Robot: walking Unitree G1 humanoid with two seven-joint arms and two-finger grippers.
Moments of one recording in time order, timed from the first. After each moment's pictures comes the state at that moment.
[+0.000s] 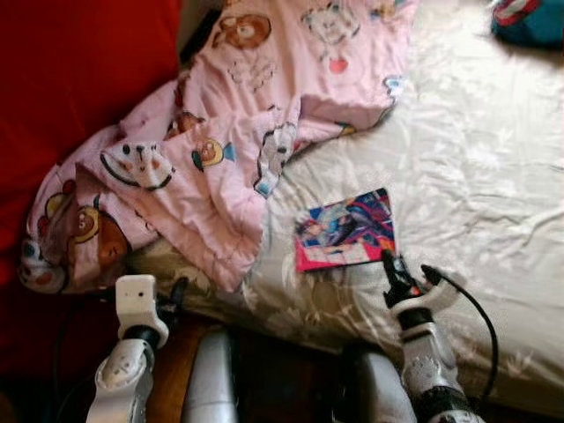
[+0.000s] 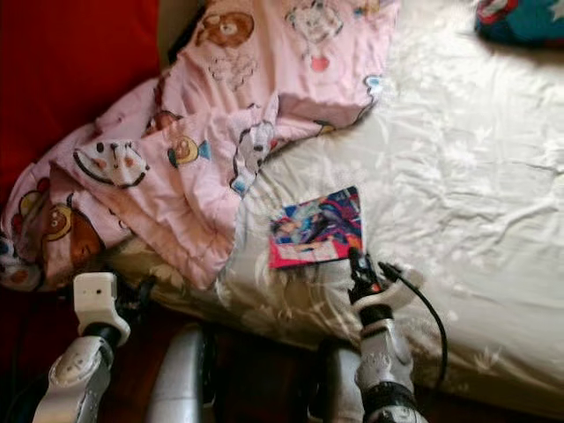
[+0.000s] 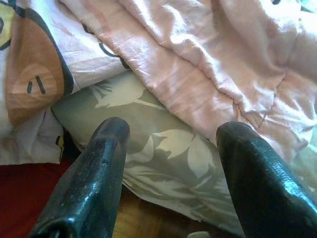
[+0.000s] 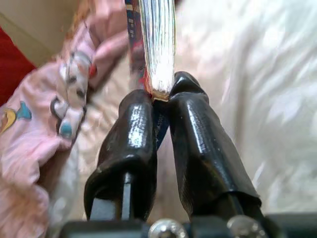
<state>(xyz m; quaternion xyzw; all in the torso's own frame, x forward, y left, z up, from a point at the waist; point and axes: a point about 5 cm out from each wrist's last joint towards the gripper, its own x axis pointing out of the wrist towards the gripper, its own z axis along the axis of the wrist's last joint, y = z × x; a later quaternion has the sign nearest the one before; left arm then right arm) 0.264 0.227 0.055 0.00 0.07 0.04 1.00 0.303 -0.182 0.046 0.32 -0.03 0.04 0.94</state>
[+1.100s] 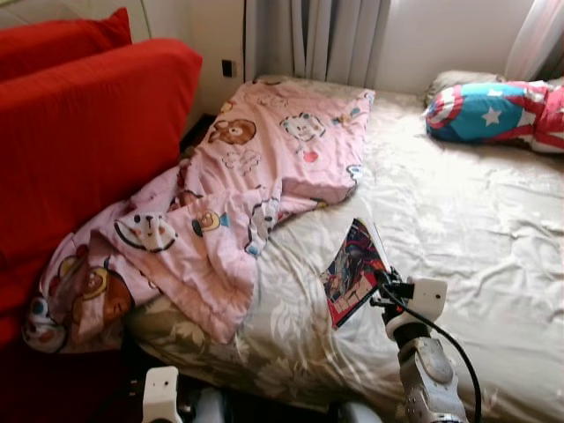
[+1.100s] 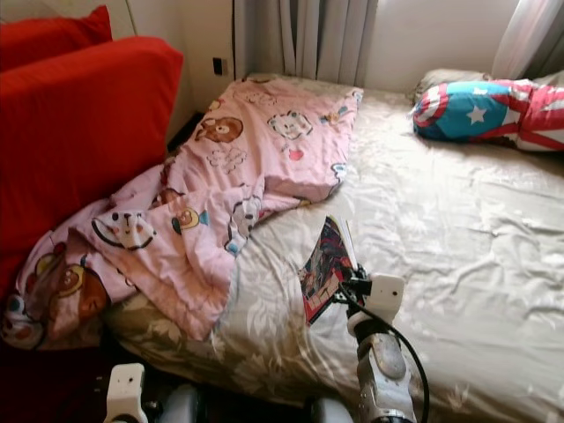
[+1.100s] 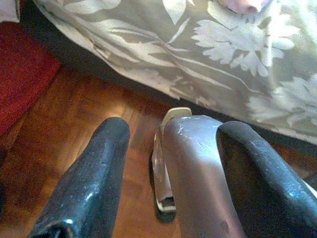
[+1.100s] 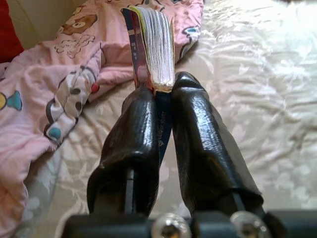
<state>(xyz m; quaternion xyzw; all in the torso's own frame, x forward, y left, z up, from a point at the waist) 0.183 0.207 -0.073 -0.01 0.37 0.05 0.93 0.283 -0.166 0.032 0.12 0.06 0.02 0.99</state>
